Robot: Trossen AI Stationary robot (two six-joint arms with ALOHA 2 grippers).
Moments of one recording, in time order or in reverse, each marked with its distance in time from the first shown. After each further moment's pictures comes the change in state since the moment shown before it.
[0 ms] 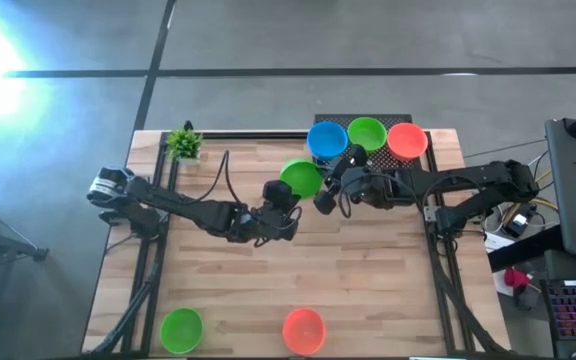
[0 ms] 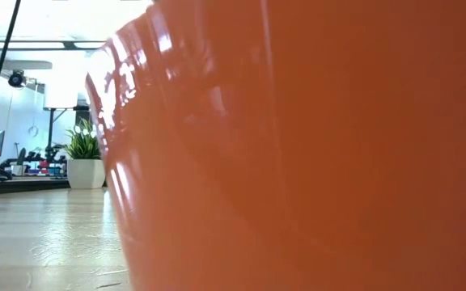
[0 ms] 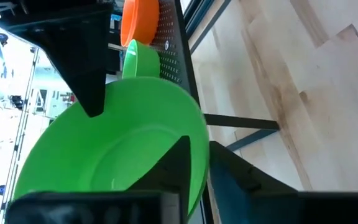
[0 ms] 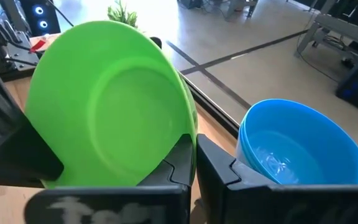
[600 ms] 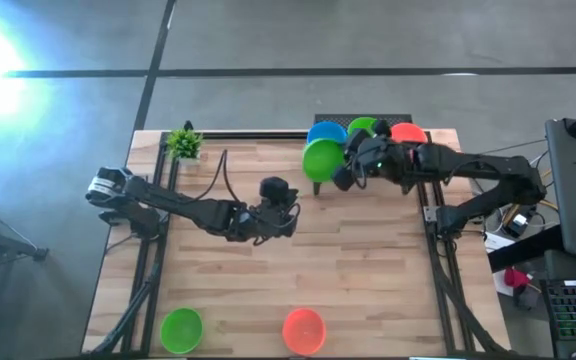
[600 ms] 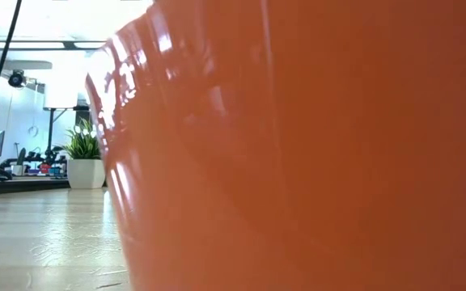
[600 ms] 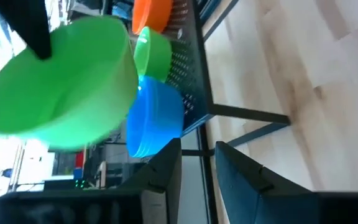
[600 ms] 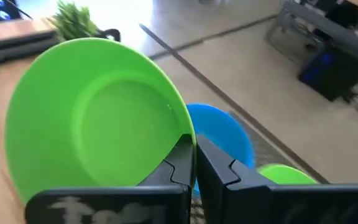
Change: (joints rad) left arm -0.004 -0.010 0.001 -0.008 -0.040 -0.031; right arm -0.121 -0.070 0.231 -0.386 -0.005 -0.025
